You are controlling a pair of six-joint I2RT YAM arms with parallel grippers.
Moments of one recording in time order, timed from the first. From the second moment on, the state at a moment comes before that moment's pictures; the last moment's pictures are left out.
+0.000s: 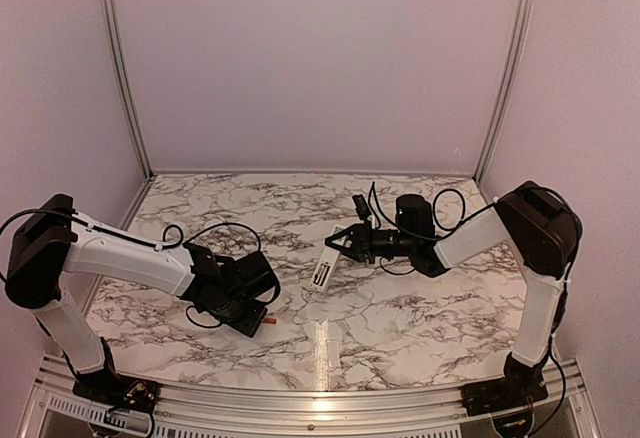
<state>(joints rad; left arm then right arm) -1.05 1.69 0.92 -0.55 -0.26 -0.55 0.59 1.94 0.88 0.78 -0.76 0.92</state>
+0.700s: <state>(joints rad) -0.99 1.71 0.93 -0.53 -0.30 -0.49 0.58 1.94 0.88 0.79 -0.76 0.92</state>
